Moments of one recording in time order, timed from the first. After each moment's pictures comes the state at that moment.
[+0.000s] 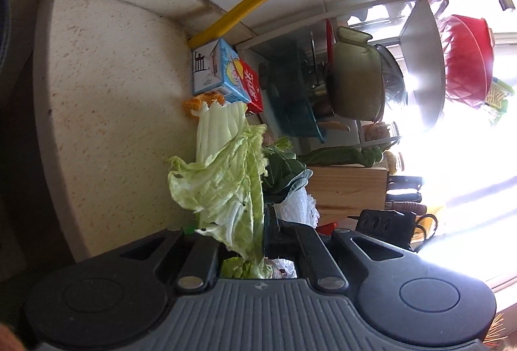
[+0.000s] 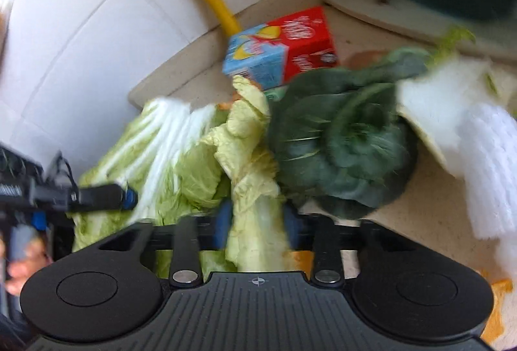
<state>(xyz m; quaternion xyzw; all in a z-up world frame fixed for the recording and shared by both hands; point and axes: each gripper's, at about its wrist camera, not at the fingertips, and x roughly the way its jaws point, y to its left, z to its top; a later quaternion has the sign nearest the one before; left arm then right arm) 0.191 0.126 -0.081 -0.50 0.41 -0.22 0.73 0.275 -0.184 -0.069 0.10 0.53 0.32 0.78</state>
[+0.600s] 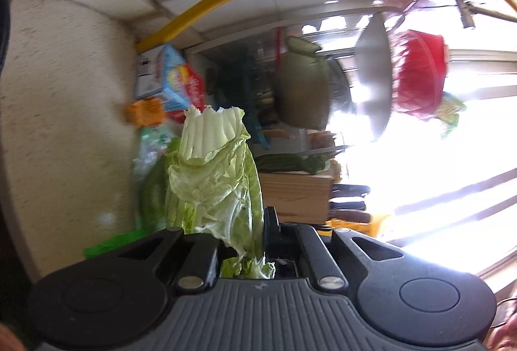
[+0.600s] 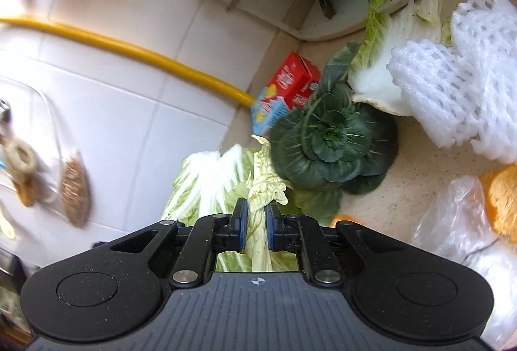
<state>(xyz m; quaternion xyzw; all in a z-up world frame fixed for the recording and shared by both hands) 0.196 0.126 -0.058 -0.55 0.35 -0.29 0.70 0.254 -0.255 -0.071 0.40 0.46 0.33 0.72</state>
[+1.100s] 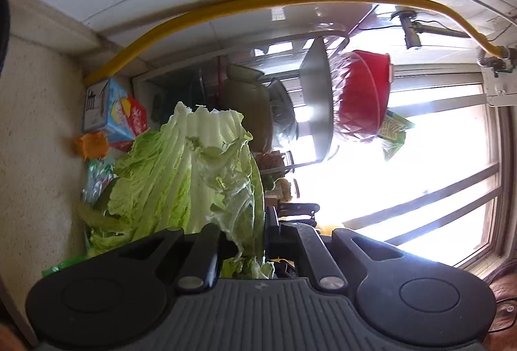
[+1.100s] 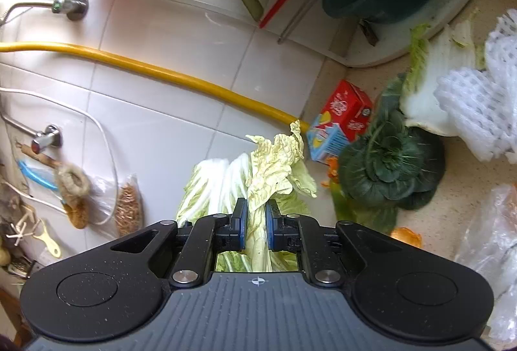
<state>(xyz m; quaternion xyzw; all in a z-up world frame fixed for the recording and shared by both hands) 0.196 0.143 -0.023 -0.57 0.28 -0.33 0.70 0.248 -0.261 -0.039 0.45 0.39 0.37 0.71</state>
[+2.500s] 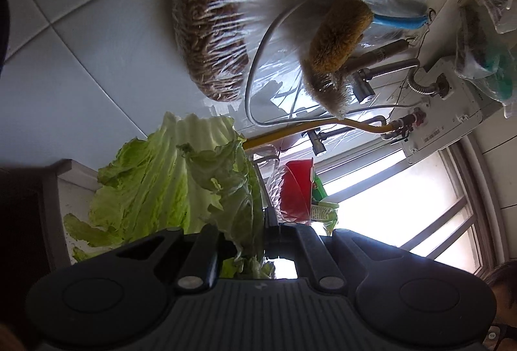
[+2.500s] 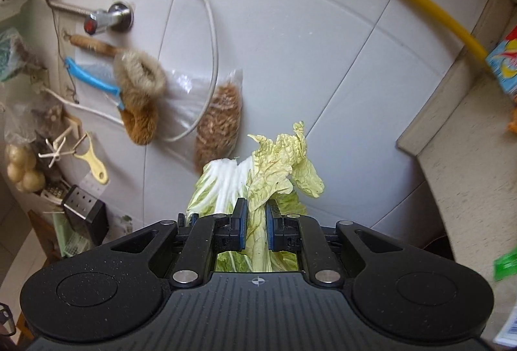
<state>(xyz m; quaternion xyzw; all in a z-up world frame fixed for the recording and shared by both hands) 0.032 0.286 0.040 -0.57 0.09 -0.24 0.78 0.216 -0.097 0.032 0.38 0.40 0.54 0.63</state>
